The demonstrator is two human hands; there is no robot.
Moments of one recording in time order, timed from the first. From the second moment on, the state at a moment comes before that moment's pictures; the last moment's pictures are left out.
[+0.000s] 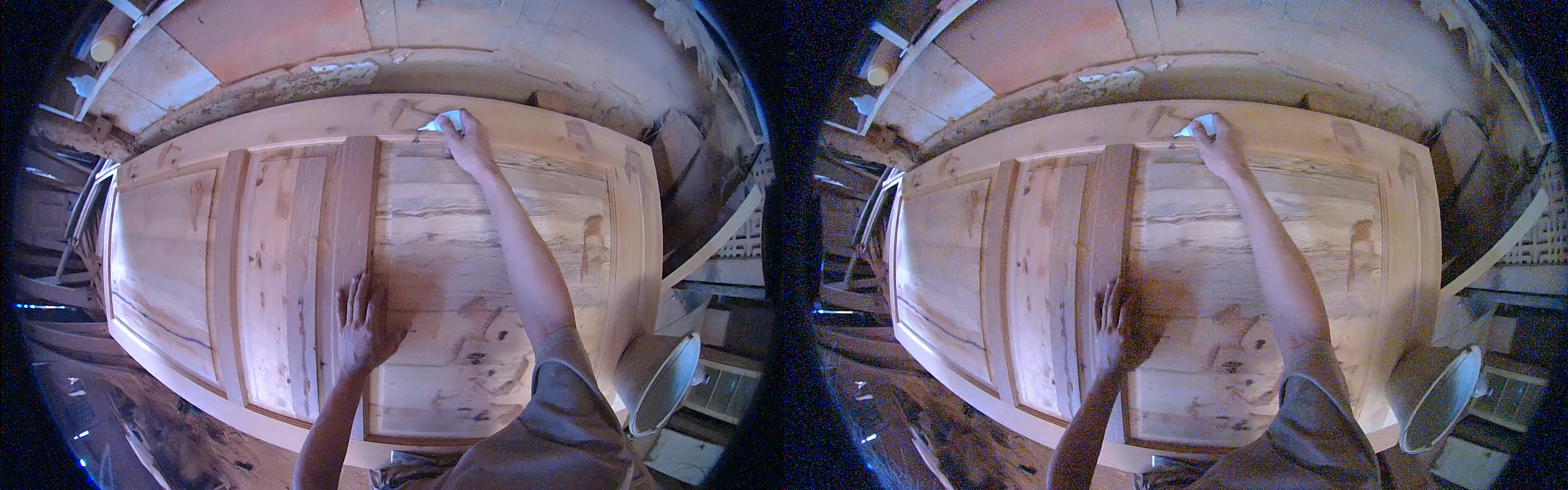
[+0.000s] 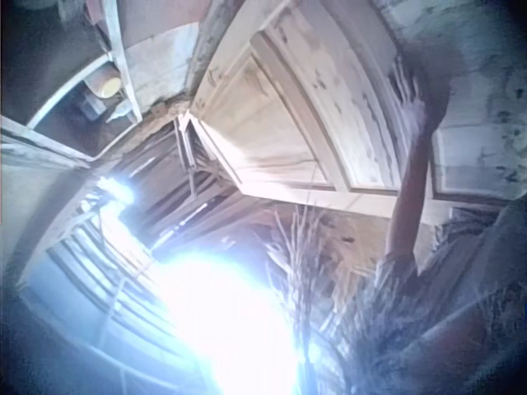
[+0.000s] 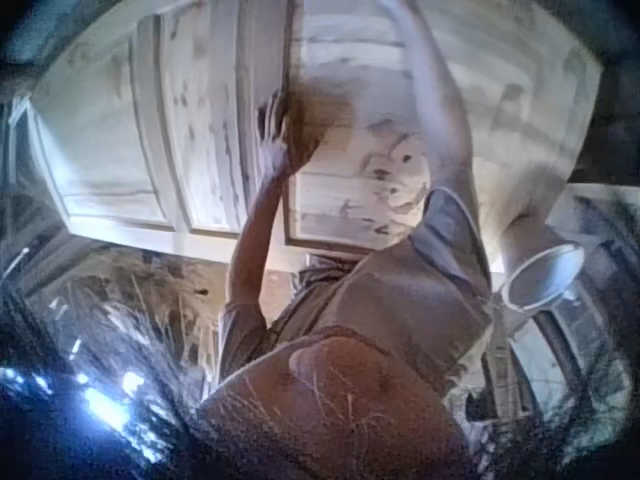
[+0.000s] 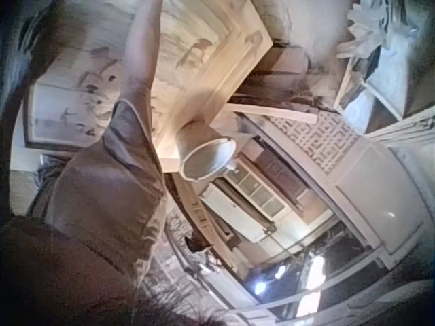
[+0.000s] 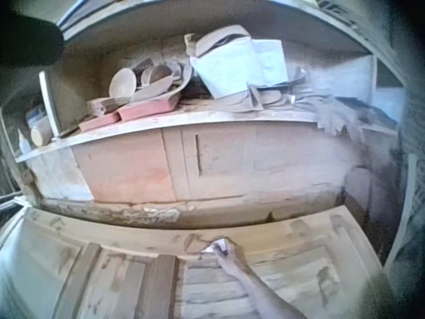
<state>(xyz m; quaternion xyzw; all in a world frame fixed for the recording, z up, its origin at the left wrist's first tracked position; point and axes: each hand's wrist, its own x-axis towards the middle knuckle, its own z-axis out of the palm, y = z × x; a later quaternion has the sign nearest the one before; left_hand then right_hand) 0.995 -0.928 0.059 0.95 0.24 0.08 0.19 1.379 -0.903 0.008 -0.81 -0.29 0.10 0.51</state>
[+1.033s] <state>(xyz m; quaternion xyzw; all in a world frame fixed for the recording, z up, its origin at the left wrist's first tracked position) 1.004 -0.936 0.059 0.96 0.21 0.11 0.17 1.490 -1.151 0.009 -0.80 -0.02 -0.07 0.60</state>
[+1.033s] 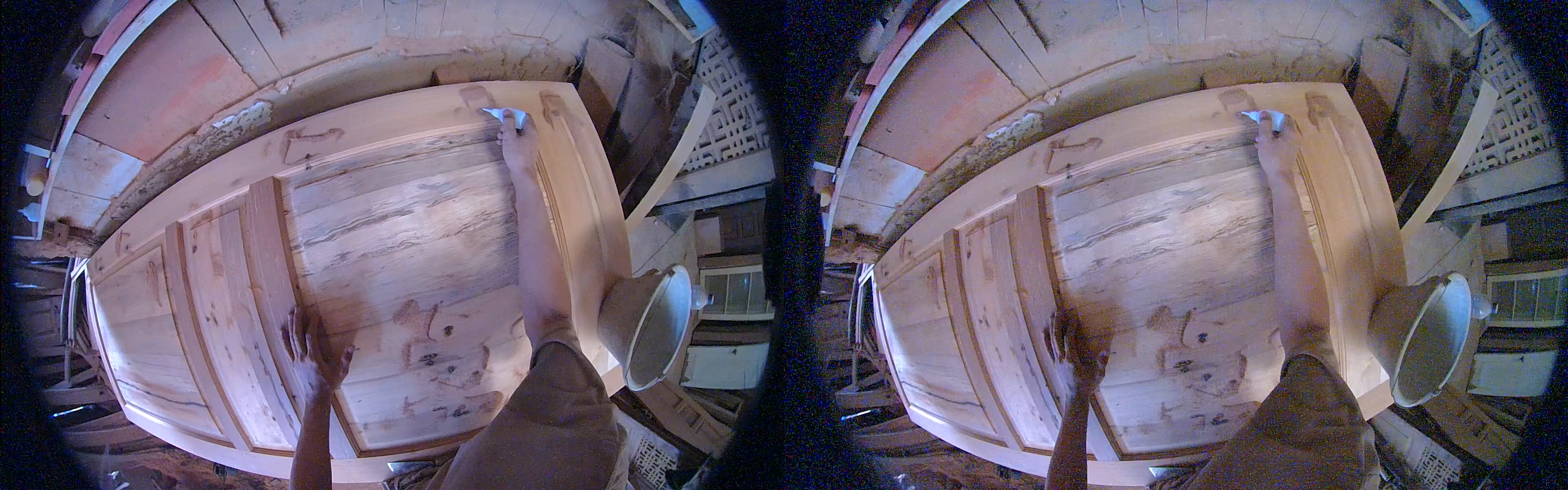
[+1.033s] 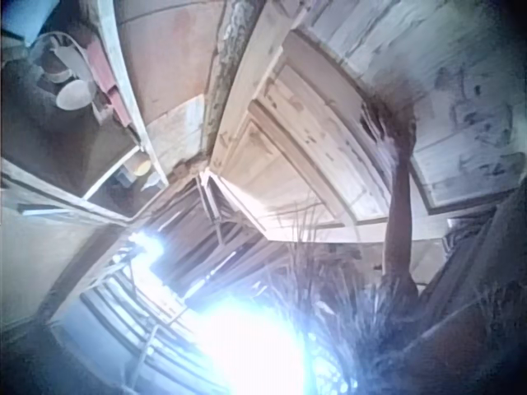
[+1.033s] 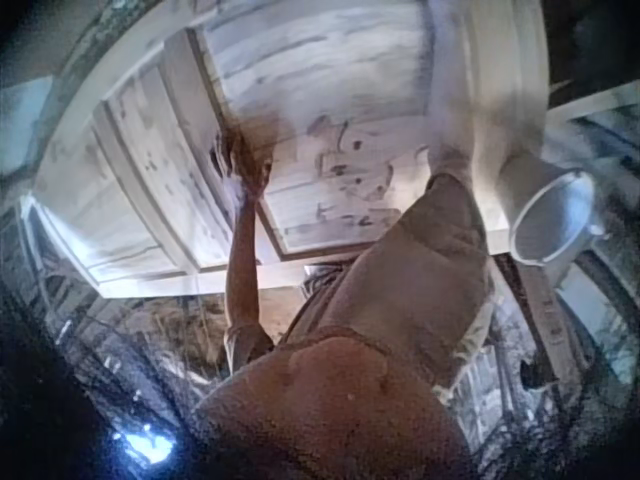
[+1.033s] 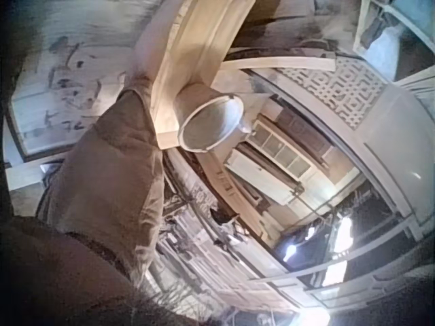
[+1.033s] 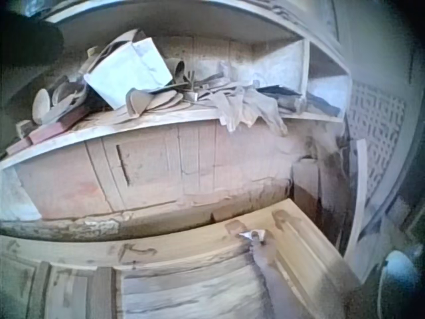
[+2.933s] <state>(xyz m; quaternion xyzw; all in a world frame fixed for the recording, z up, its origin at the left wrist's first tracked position) 1.020 -0.948 0.058 0.96 0.19 0.13 0.16 1.589 -1.326 -0.005 -0.80 0.03 -0.19 0.57</state>
